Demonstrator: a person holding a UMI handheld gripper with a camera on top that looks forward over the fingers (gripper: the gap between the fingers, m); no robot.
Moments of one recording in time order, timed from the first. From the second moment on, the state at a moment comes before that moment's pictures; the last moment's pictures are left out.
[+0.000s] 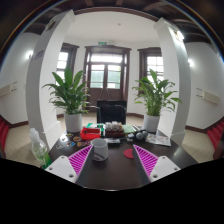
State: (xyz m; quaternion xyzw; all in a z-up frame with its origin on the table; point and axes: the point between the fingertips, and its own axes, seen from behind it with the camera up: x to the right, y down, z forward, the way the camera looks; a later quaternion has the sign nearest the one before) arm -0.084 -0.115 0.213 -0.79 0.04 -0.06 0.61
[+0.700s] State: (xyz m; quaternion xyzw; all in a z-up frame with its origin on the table) arm -0.367 -0.080 0.100 -0.76 -0.13 0.14 0.62
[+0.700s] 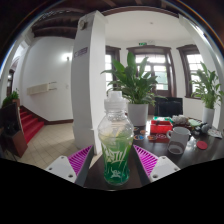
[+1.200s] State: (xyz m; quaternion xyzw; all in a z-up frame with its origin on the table) arm -0.370 -0.043 0.105 -0.74 -0.14 0.10 0.65
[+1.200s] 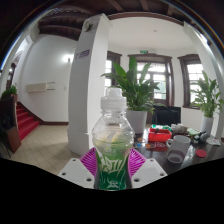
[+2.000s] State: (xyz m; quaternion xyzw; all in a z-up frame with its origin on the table) arm -0.282 0.087 0.159 -0.62 0.36 0.45 0.53
